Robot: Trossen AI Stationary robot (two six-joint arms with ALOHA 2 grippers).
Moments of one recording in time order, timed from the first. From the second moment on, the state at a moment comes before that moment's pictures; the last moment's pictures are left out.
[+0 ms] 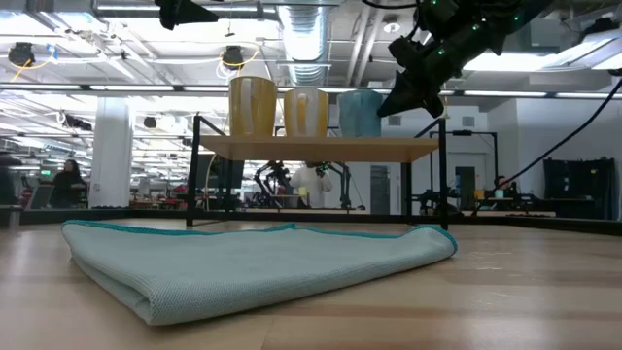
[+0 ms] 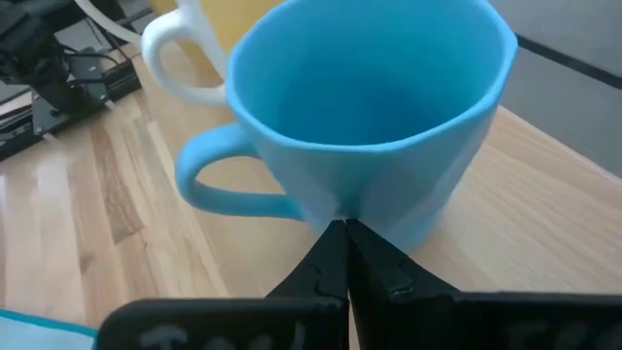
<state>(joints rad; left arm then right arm) 0.75 0.84 1.05 -0.35 0.30 0.06 -0.51 1.28 0.93 -0.23 -0.11 0.13</state>
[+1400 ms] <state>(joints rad) 0.75 0.84 1.05 -0.35 0.30 0.07 -0.54 1.28 0.93 -0.20 -0.14 0.11</state>
